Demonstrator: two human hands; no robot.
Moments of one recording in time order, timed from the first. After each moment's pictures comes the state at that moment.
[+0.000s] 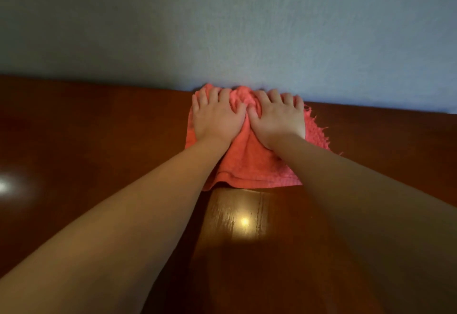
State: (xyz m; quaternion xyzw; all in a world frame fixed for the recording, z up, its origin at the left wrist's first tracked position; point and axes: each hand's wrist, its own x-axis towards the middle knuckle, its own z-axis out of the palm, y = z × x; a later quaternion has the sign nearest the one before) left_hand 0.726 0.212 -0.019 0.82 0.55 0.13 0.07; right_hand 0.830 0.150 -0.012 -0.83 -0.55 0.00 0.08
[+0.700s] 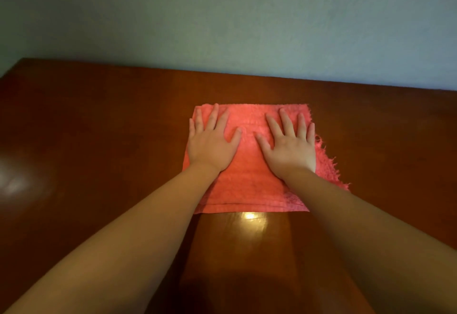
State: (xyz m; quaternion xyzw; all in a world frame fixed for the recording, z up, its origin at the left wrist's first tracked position) left_hand 0.554 0.146 -0.020 0.84 0.53 0.07 0.09; right_hand 0.692 0.055 -0.011 -0.85 -0.52 0.05 0.03
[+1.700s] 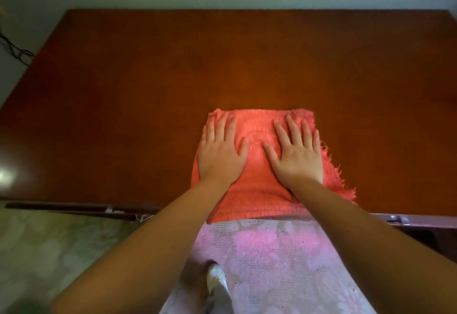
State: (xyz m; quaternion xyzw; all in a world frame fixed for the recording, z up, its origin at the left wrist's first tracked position) left_hand 0.319 -0.027 -0.034 0.88 0.45 0.10 0.06; right_hand 0.448 -0.126 -0.022 -0.88 -0.47 0.05 0.05
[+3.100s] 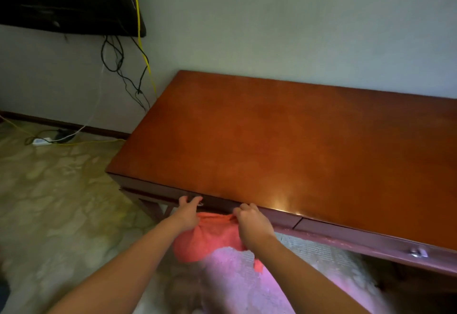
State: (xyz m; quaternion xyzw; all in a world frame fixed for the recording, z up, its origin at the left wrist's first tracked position) left_hand 0.052 -0.030 0.000 0.74 0.58 -0.13 0.33; right_hand 0.216 -0.139 0.046 -0.73 -0.65 0.22 -0.01
